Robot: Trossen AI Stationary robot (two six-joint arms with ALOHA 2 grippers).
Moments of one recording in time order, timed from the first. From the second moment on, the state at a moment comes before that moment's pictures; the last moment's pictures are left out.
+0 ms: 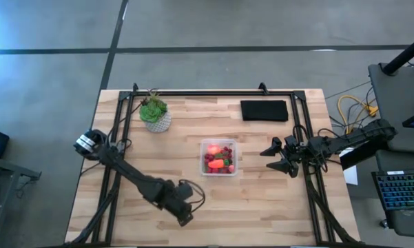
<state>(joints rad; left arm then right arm) -0.58 1.76 1.27 -0.68 -0.10 -1.21 0.27 0.38 0.01 0.45 0.08 0.55</state>
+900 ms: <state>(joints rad) -0.67 1.87 1.19 -0.44 -0.17 -1.24 0.27 0.38 0.01 0.44 0.08 0.55</state>
